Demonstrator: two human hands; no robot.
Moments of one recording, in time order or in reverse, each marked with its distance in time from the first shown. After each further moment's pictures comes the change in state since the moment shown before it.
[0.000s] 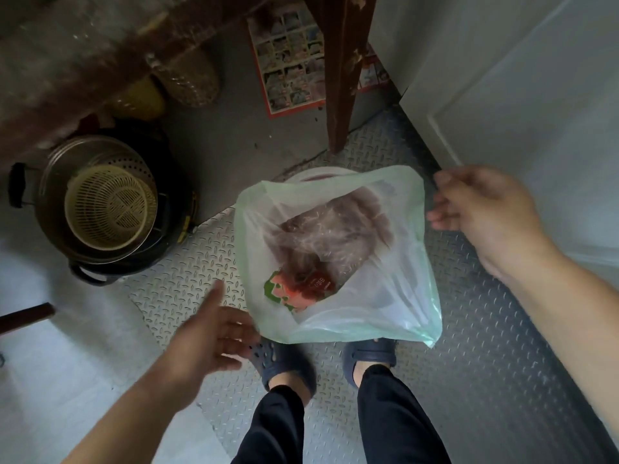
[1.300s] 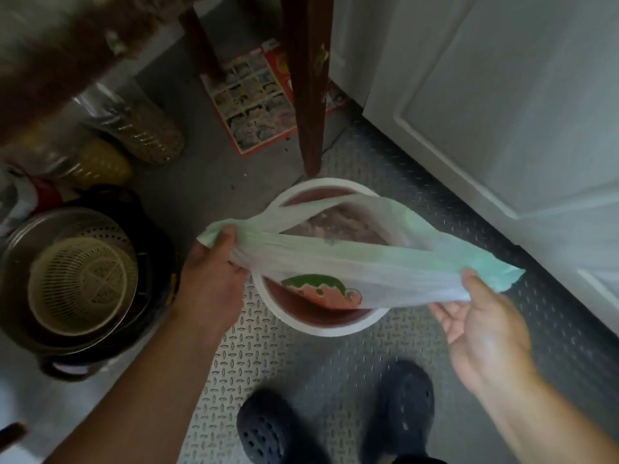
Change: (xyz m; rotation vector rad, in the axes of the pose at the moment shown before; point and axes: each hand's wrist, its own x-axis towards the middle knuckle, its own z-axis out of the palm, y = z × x) left_hand 0.100 0.086 0.014 -0.510 -0.109 0.564; right_hand -0.118 0.102 0.063 0.724 0.528 0.278
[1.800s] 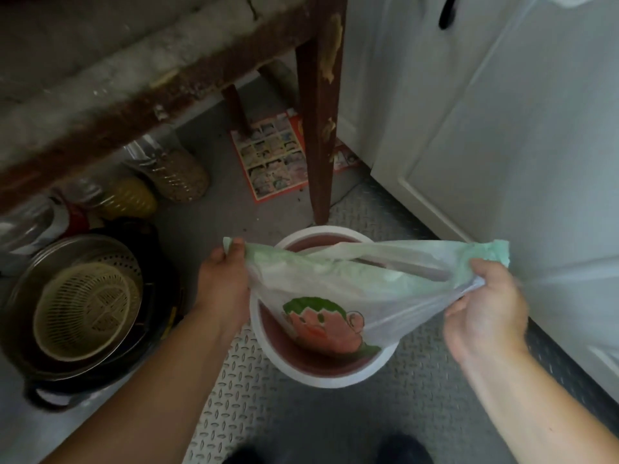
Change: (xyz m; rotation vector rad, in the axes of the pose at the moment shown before) left_hand 0.032 0.003 0.036 0.178 0.226 0.125; right_hand 0.047 -0.051 0.051 0.241 -0.097 -0.106
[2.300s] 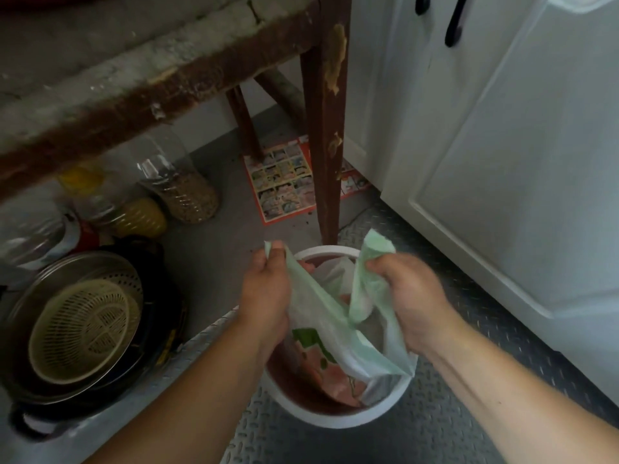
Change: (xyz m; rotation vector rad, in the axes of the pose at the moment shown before) left_hand -0.016 -0.010 0.055 -0.033 -0.096 0.125; right_hand 0.011 0.040 0.054 -0.499 -0.702 0.097
